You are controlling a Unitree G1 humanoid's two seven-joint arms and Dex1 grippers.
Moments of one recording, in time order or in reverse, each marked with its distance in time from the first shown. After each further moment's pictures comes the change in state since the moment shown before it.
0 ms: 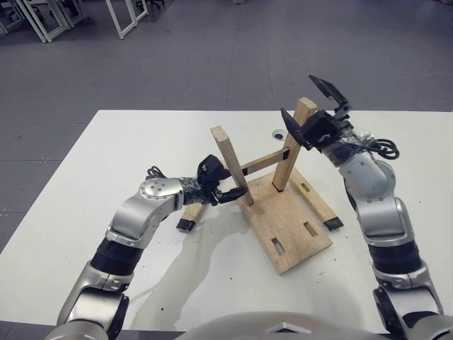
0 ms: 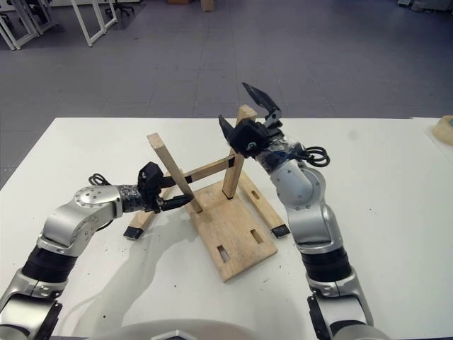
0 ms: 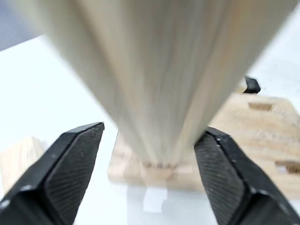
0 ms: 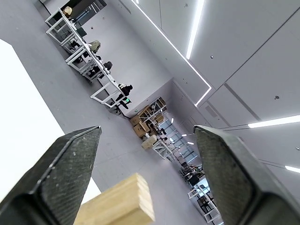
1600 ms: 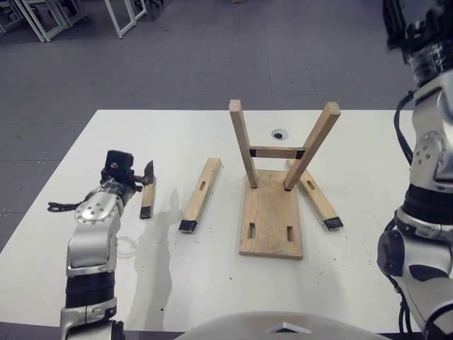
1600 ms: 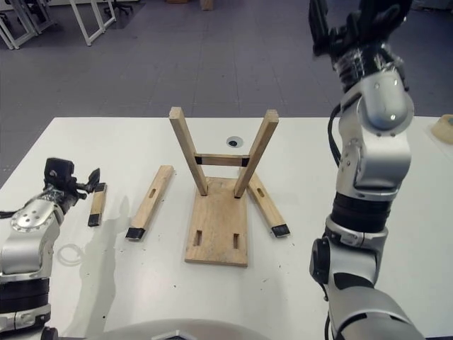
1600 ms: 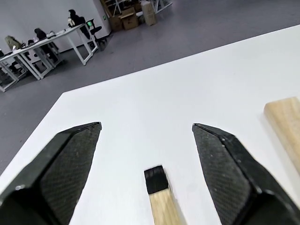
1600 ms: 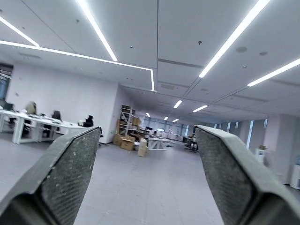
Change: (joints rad) left arm 0.260 -0.123 0.482 -0.004 0.340 -0.114 0.465; right arm -0.455 -0.016 -0.346 0.177 0.550 0.341 -0.164
